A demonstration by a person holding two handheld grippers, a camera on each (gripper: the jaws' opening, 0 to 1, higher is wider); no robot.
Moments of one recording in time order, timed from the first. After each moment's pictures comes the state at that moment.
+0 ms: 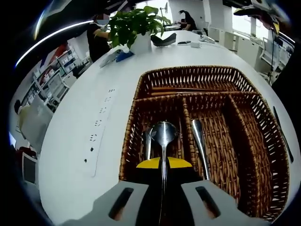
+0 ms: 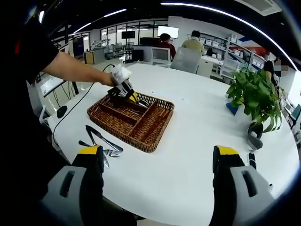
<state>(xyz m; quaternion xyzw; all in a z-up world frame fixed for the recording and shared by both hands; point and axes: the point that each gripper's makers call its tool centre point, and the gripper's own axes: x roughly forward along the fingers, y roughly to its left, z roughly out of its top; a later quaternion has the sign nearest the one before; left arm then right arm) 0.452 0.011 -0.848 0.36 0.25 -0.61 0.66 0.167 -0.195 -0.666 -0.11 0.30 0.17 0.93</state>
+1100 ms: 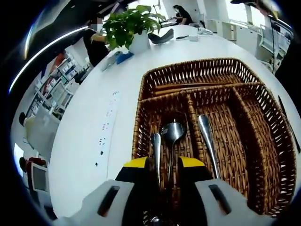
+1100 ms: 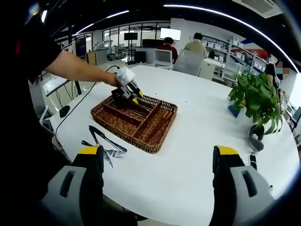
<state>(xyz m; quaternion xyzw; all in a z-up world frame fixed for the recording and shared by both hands) 0.462 0.017 -0.832 0.39 0.22 -0.59 0.67 0.158 -0.185 -0.665 -0.11 0.29 0.18 0.93</state>
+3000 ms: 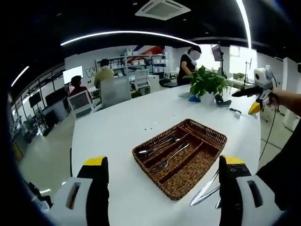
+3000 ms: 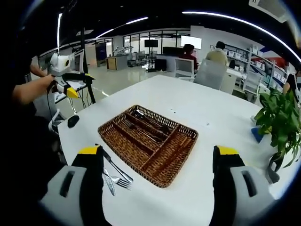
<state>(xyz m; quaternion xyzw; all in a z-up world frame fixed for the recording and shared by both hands) 0.283 0.199 -0.644 0.09 0.22 -0.33 0.91 0.248 -0.121 -0.649 -0.10 0.25 0.28 0.92</state>
